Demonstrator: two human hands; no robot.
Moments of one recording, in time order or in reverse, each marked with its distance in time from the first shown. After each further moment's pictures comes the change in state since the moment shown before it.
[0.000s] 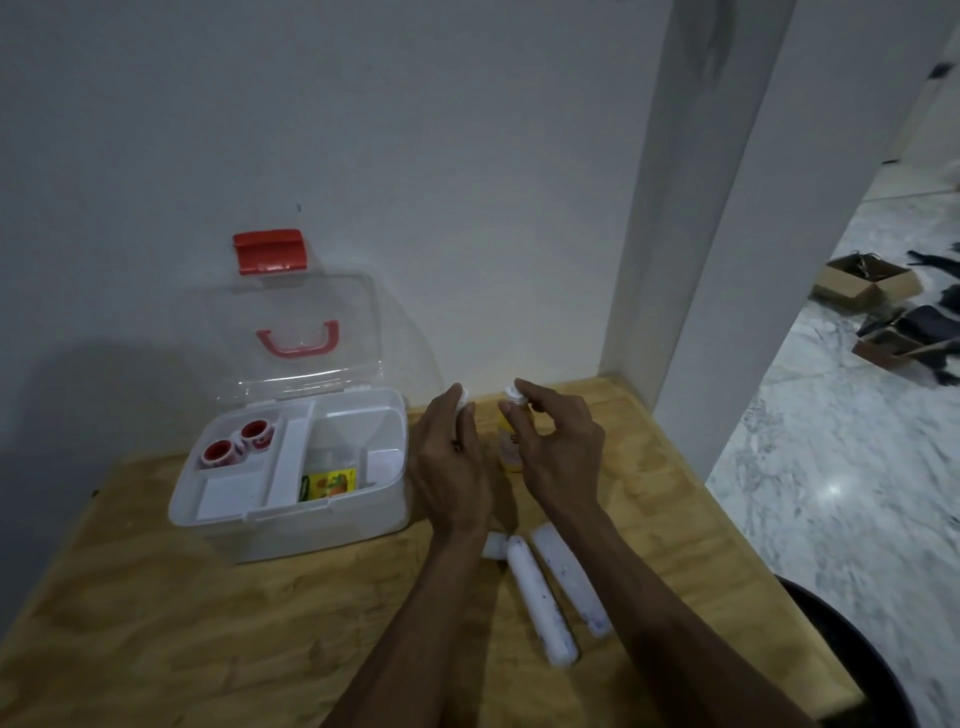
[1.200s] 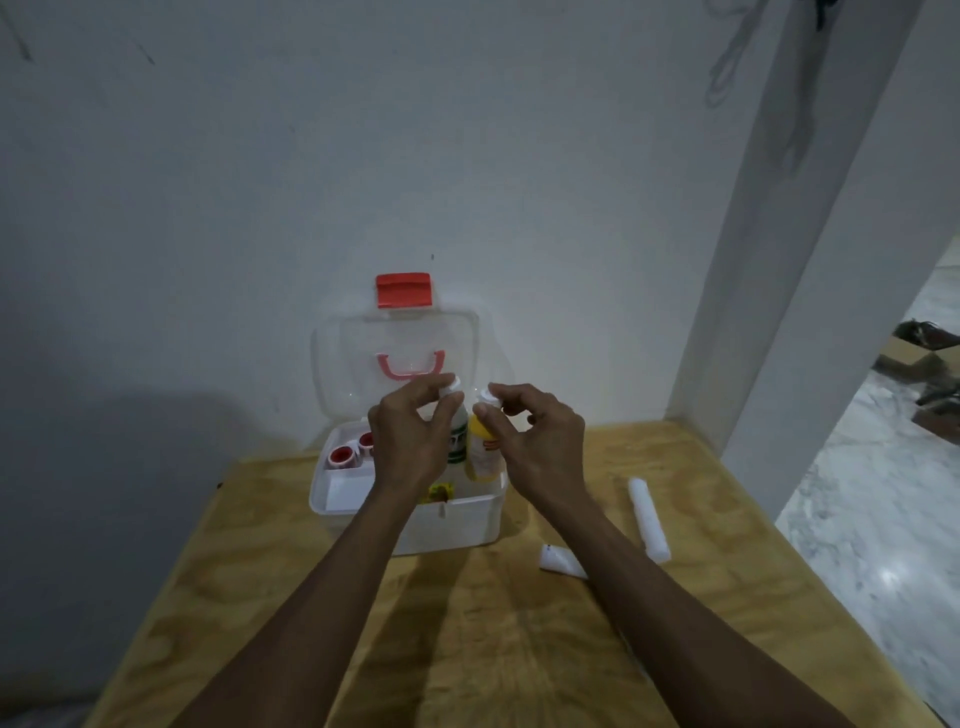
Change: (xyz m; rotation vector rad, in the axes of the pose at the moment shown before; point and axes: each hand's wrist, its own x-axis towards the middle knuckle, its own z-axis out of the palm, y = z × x) left_hand 0.107 -0.018 -0.121 -0.017 -0.173 -0.029; right_hand -0.009 -0.106 0.059 0.129 -0.212 -0.061
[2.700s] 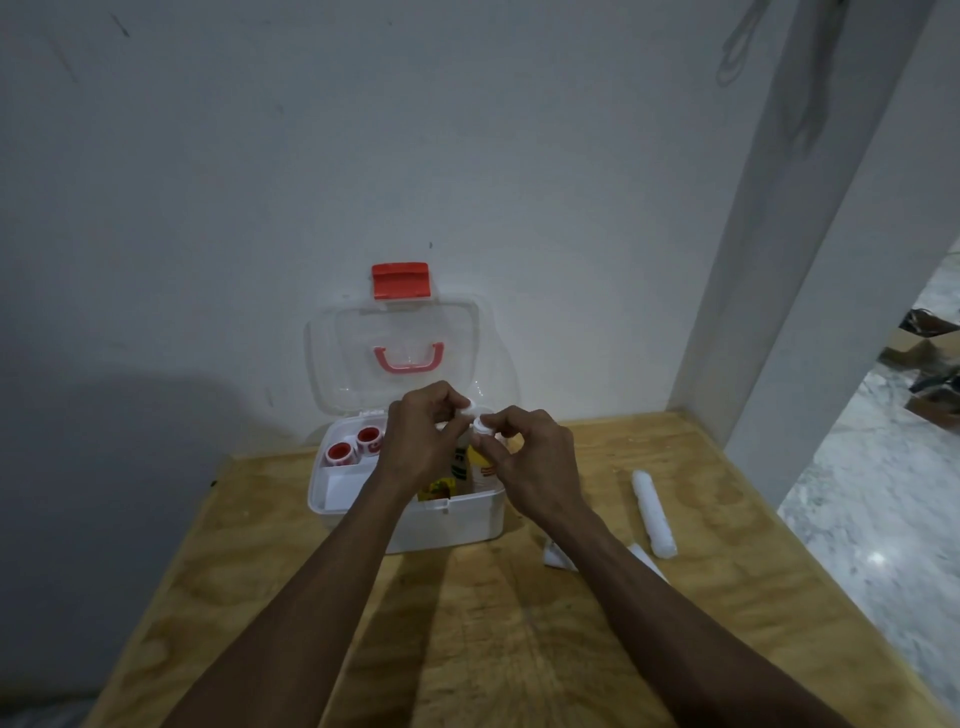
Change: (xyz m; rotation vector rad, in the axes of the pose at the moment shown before) left_hand 0.012 -0.034 0.010 0.063 -0.330 0.024; right_hand -0.013 0.021 0.011 -0.192 -0.153 0.001
